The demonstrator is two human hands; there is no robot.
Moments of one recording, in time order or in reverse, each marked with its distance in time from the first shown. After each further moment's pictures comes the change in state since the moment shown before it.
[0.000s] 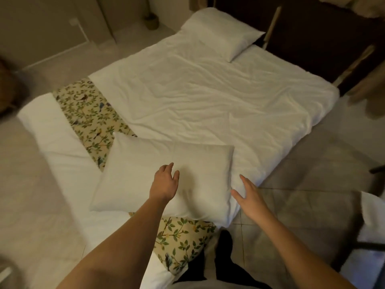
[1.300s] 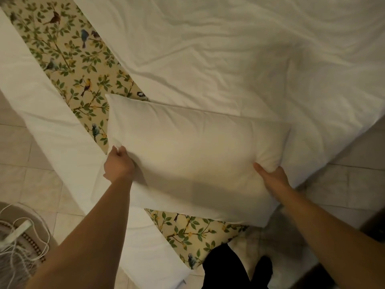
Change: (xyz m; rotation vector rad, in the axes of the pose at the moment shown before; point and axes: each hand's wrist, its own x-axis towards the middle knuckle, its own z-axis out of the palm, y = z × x) left_hand 0.194 -0.258 -0.020 -0.009 0.288 -0.851; right_hand 0.234 0.025 0.149 0.267 0.036 0.652
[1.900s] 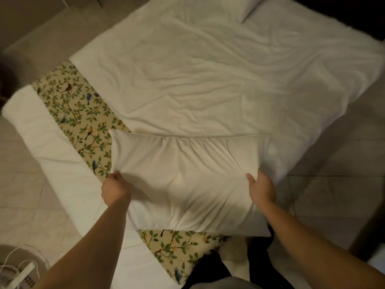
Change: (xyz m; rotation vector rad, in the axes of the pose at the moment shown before) left_hand -0.151 0.056 -0.072 0.020 0.105 0.186; right_hand -0.077 -0.010 -0.113 -0.274 0.207 -0.316
